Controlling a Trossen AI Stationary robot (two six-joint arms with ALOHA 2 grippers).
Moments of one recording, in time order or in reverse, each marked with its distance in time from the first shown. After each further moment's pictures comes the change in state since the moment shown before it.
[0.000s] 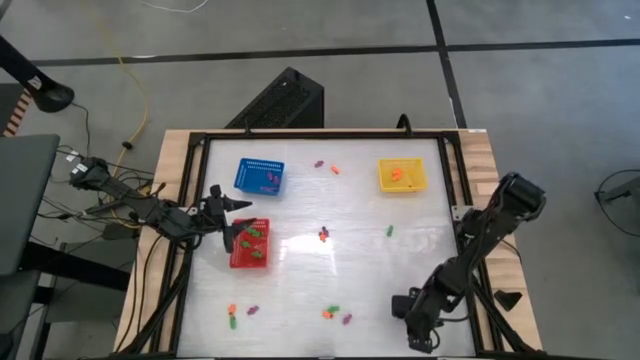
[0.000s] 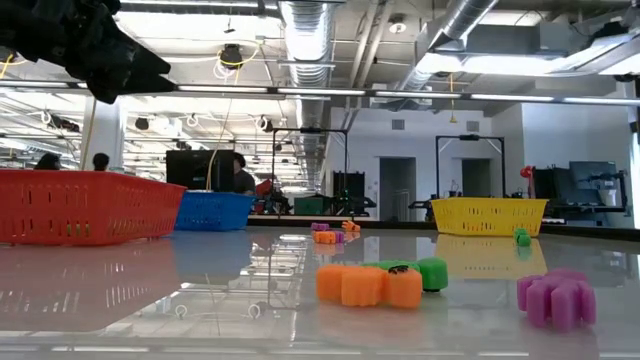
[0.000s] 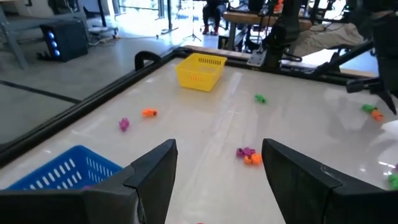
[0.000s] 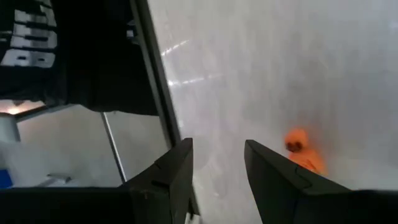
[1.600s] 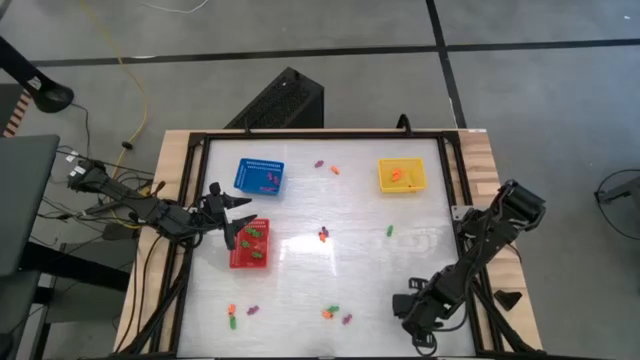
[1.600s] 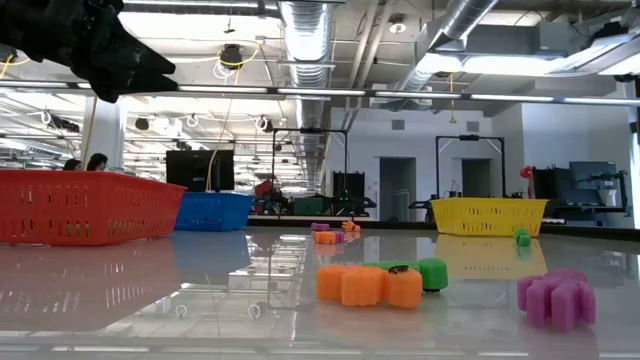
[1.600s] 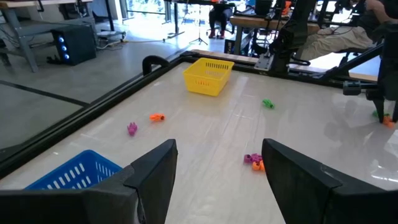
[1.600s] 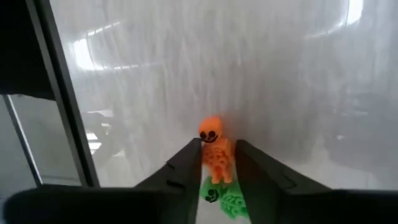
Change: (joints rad) left arm 0.037 0.001 0.000 0.025 0.000 0.027; right arm 0.021 0.152 0.074 -0.261 0.073 -0.180
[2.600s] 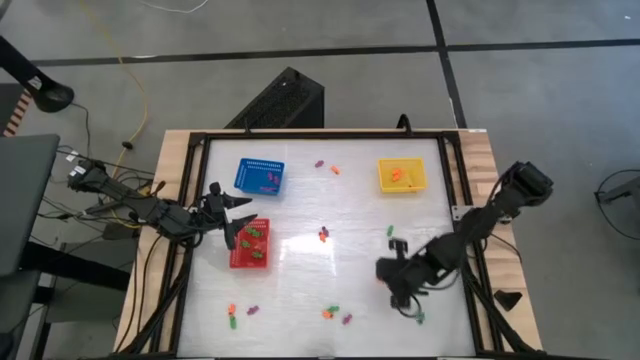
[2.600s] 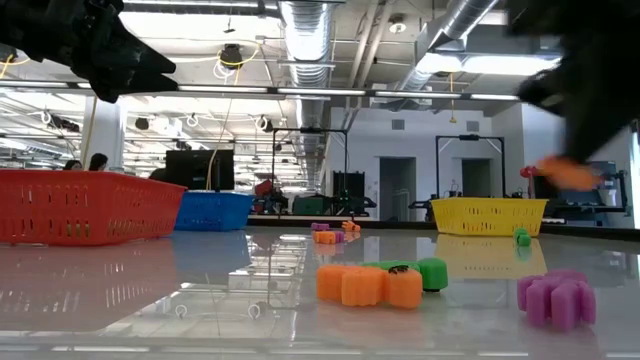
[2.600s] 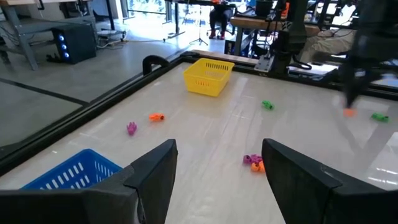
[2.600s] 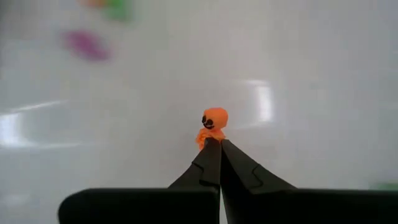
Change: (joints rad) left arm 0.001 0.000 0.000 0.003 0.000 -0.011; right arm -0.266 -0.304 -0.004 -0.125 0.405 -0.370
